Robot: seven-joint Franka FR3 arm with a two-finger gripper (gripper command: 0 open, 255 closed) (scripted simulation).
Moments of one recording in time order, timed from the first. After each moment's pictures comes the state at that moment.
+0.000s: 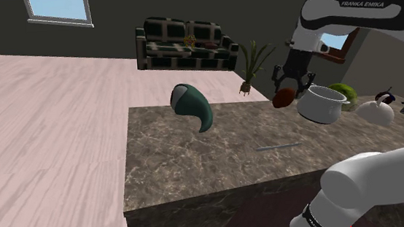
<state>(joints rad) -0.42 -0.60 -0.10 -2.22 0.05 1.50 0.96</state>
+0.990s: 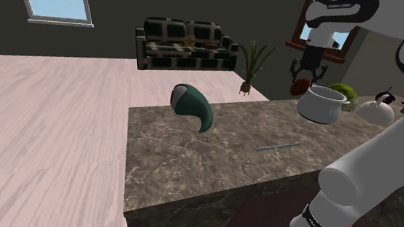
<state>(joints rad) -0.50 -0.21 -0.36 -1.87 -0.02 1.51 0.61</state>
